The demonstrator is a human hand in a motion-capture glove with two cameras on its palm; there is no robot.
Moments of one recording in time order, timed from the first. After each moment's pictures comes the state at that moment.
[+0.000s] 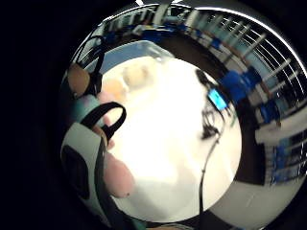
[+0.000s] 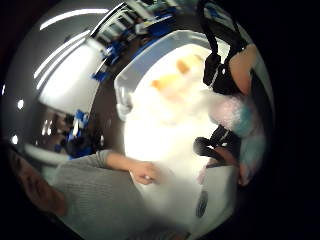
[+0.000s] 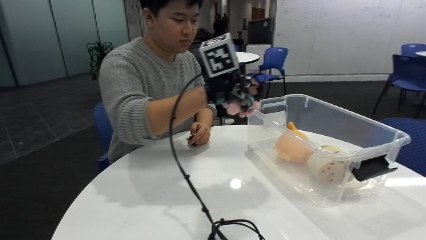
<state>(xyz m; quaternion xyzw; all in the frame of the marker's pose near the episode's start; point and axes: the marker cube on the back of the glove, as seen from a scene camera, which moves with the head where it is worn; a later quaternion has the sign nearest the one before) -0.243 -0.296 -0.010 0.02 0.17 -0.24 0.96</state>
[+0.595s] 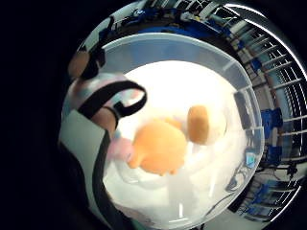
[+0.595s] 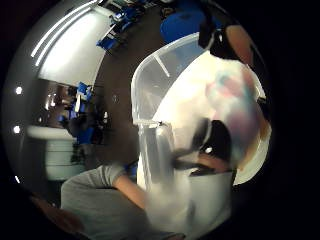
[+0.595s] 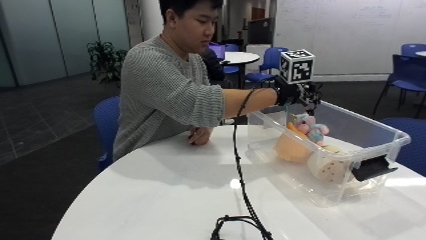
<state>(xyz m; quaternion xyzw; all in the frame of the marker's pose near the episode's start) -0.424 -0.424 0.188 -0.12 0.14 -0.25 0.95</state>
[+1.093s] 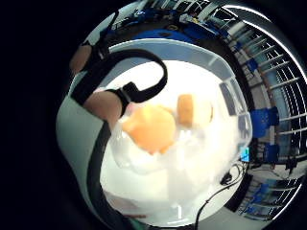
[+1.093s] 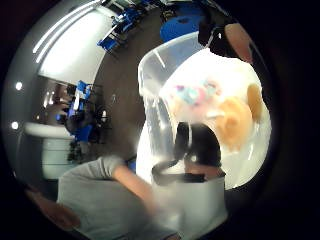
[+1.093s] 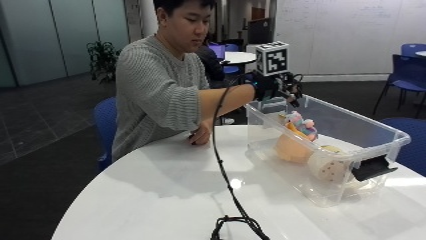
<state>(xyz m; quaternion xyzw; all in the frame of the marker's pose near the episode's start) -0.391 -0.375 0.125 -0.08 0.16 -0.25 0.95</state>
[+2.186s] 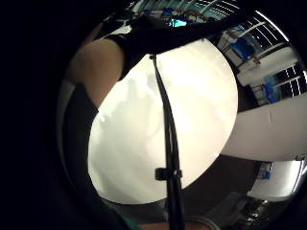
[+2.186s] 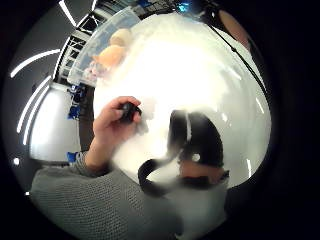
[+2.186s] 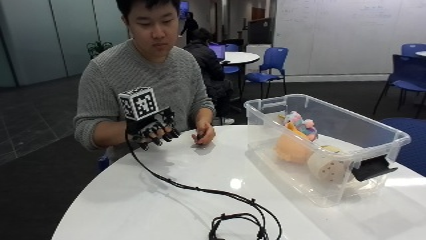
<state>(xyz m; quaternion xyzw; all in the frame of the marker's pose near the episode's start) -0.146 0.001 0.065 0.04 0.21 0.17 0.96</state>
